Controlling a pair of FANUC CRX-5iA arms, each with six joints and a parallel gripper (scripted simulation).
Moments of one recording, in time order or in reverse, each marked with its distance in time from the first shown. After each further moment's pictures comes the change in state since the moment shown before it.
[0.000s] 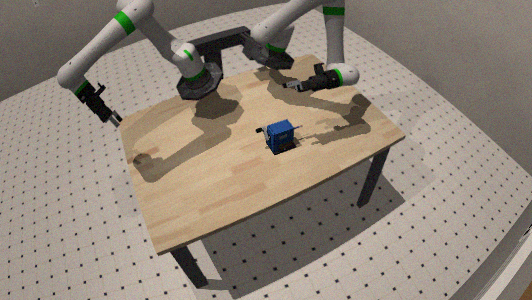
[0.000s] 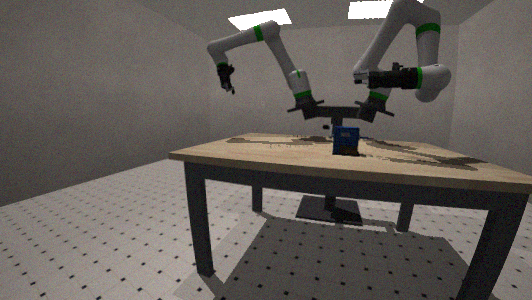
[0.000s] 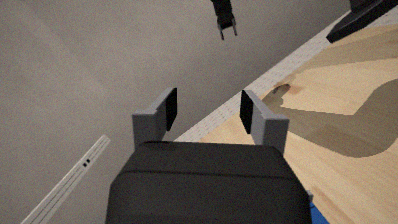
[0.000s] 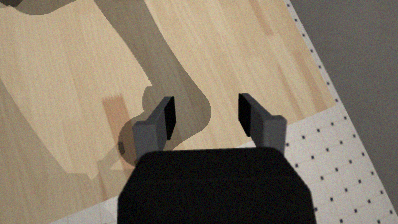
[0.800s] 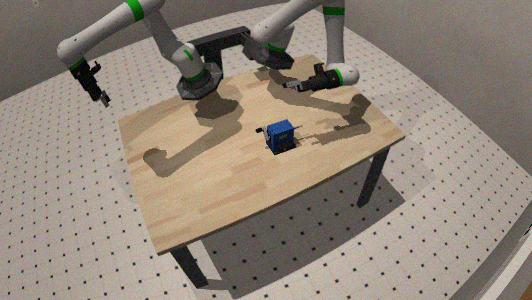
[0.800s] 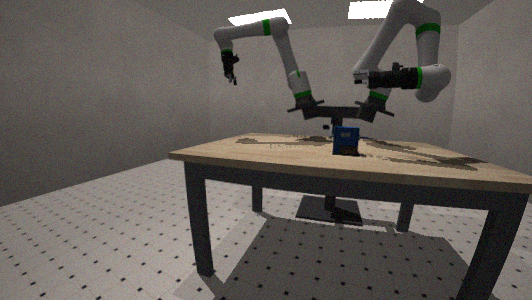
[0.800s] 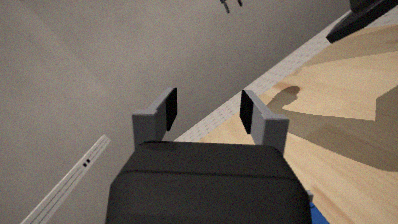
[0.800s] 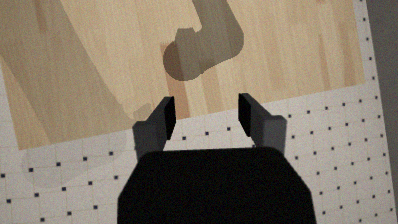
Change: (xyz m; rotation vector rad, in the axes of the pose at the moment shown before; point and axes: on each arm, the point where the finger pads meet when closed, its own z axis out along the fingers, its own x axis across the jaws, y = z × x) left arm 0.000 0.000 0.000 0.000 0.000 0.000; right arm -0.047 -0.003 -0.108 -0.228 -0.162 -0.142
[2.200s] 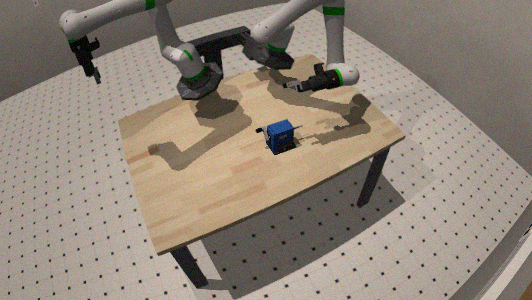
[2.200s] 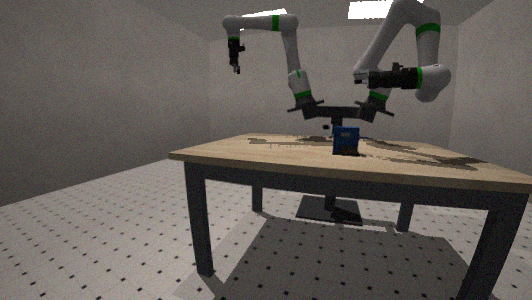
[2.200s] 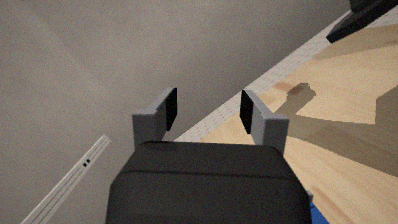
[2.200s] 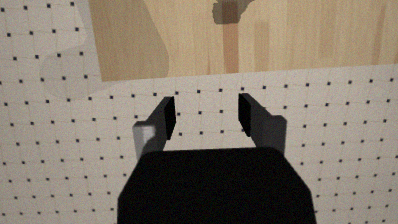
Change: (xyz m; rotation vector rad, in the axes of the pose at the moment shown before) left arm 0.000 0.000 0.000 0.000 0.000 0.000; right arm -0.065 -0.006 -0.113 -0.220 -0.182 -0.099
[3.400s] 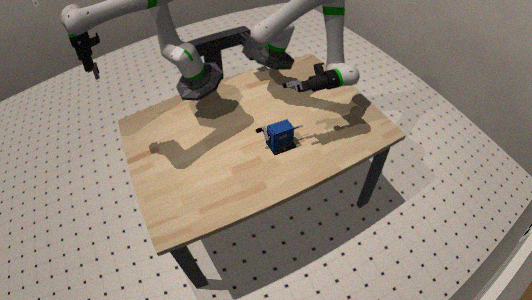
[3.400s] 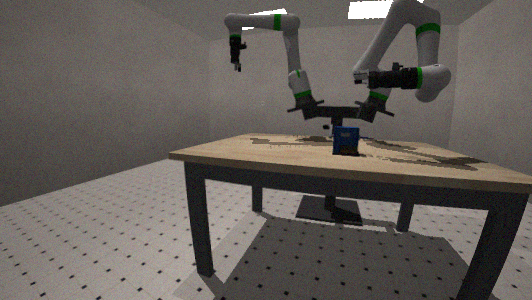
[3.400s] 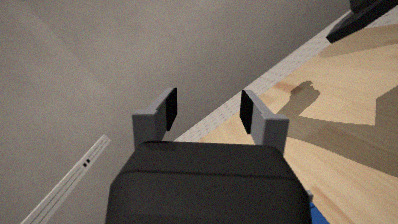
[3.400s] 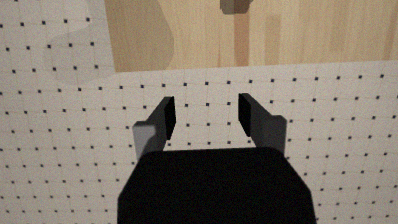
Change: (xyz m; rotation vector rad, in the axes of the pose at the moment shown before) left arm 0.000 0.000 0.000 0.000 0.000 0.000; right arm -0.015 -0.001 -0.020 -0.039 -0.035 -0.013
